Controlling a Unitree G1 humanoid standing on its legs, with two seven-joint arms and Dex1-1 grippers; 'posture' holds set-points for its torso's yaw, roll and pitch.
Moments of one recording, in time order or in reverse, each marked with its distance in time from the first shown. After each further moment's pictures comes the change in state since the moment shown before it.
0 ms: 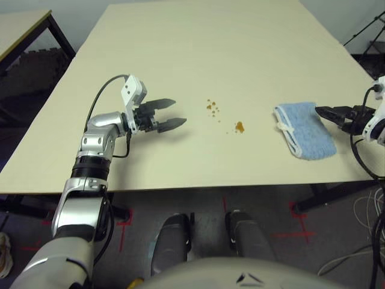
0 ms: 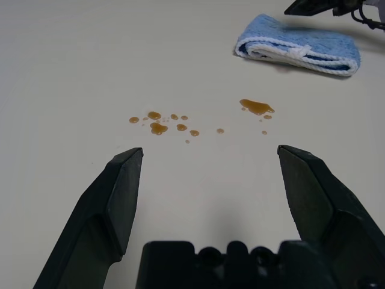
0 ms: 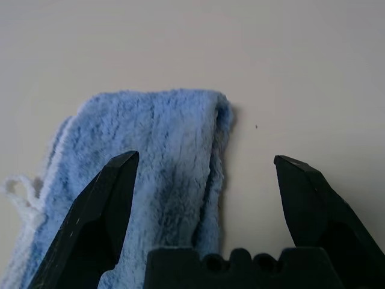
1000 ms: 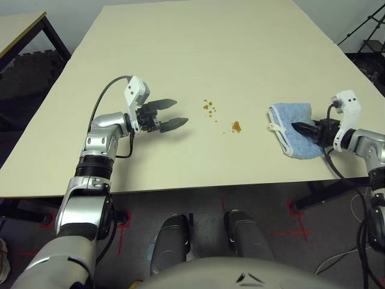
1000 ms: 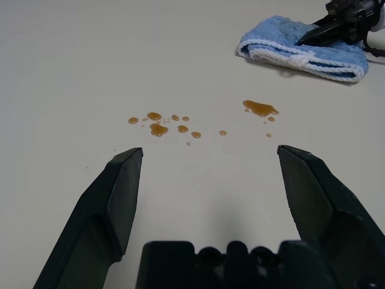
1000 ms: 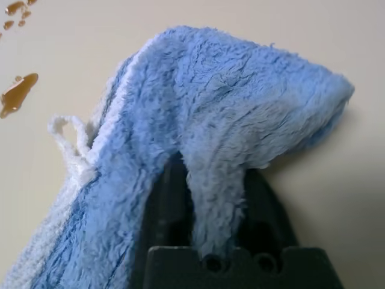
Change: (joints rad) left arm -0.006 -0.005 0.003 0.036 0.010 -0.014 0.021; right arm 0.077 0.106 0.123 -0.171 -0.046 -0.021 0.025
